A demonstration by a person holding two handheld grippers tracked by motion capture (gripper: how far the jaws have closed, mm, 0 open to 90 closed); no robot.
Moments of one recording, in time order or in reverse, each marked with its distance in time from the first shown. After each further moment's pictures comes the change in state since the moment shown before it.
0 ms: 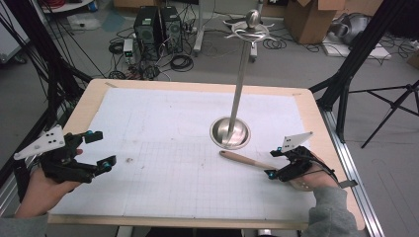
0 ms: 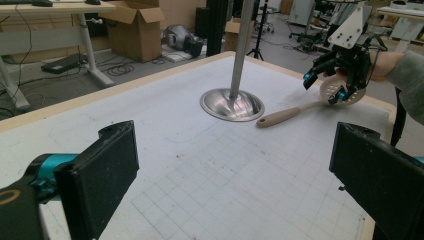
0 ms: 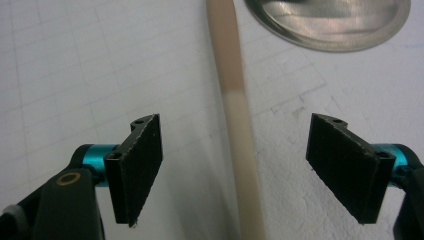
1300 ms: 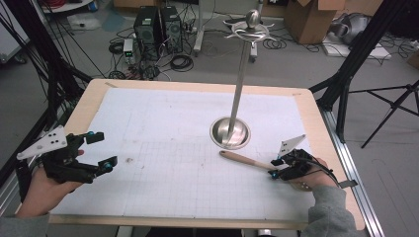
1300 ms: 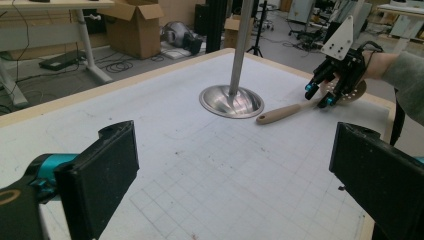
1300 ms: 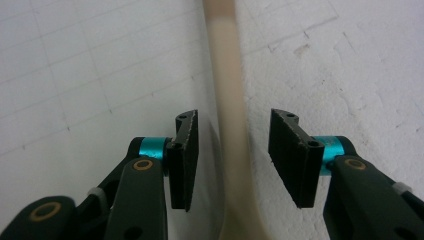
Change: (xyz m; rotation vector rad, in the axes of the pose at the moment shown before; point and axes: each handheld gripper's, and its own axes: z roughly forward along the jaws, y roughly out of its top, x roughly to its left) left arm 0.000 -0.002 0.002 0.009 -0.004 -0.004; right arm -0.007 -0.013 0.012 0.164 -0.021 -0.016
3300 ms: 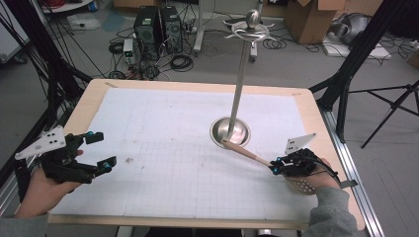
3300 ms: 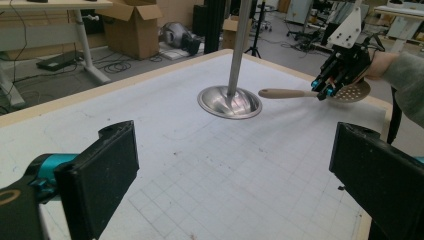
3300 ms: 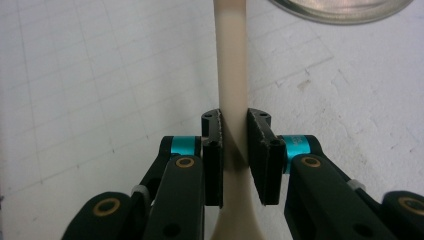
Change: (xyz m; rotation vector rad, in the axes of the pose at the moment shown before) left arm 0.000 0.001 -0.002 -0.001 -0.007 -0.002; right arm 0.004 0.000 -0.019 -0.147 0.052 0.027
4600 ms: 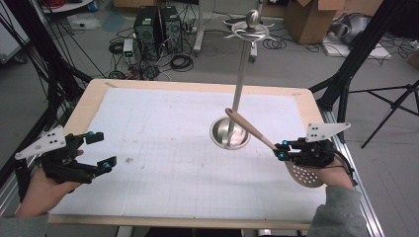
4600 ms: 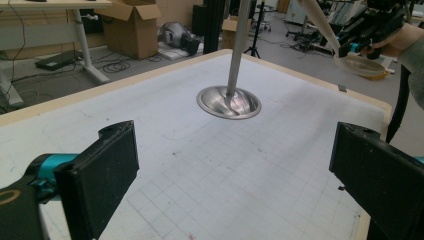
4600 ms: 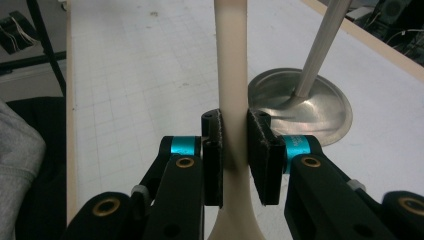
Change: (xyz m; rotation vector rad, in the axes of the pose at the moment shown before) left arm 0.000 0.000 0.001 0.002 -0.006 -0.004; right arm 0.022 0.040 -0.066 -0.309 -0.020 -0.045
